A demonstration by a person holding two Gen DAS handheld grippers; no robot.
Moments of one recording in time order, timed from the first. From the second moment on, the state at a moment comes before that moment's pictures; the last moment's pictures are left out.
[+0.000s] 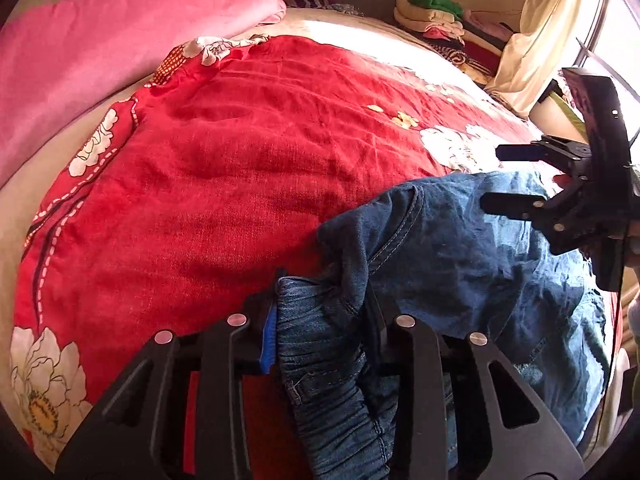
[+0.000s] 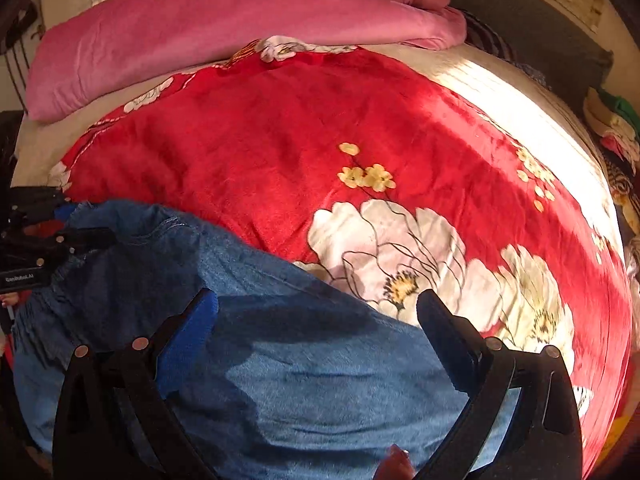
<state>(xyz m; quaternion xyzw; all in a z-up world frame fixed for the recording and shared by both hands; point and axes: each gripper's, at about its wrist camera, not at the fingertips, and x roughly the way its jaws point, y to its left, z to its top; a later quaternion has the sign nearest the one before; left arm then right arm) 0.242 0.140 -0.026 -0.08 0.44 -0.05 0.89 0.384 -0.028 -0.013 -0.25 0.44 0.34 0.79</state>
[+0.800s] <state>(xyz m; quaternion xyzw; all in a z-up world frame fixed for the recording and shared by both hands) 0.172 0.108 0.035 -0.03 0.36 -0.05 0.93 0.273 -0.063 0.037 -0.21 0.38 0.41 0.80</state>
